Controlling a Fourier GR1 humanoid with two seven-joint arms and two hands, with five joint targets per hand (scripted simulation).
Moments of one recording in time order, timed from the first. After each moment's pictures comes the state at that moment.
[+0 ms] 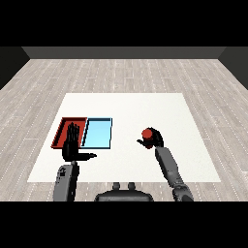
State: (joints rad) left arm 0.01 0.04 0.07 -1.64 0.14 -0.10 -0.44; right arm -0.44 -0.05 -0.07 -0.80 -0.05 -0.01 -0.34
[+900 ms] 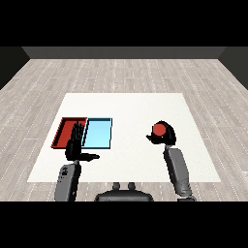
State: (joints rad) left arm 0.00 0.04 0.02 -1.67 0.11 -0.11 -0.41; right arm -0.29 -0.10 -0.07 -1.31 -0.13 0.02 -0.25
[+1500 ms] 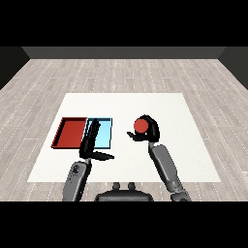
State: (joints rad) left arm -0.06 0.00 -0.19 -1.73 0.02 0.02 -0.21; right arm -0.39 -0.01 0.19 -1.43 -0.11 -0.28 -0.22
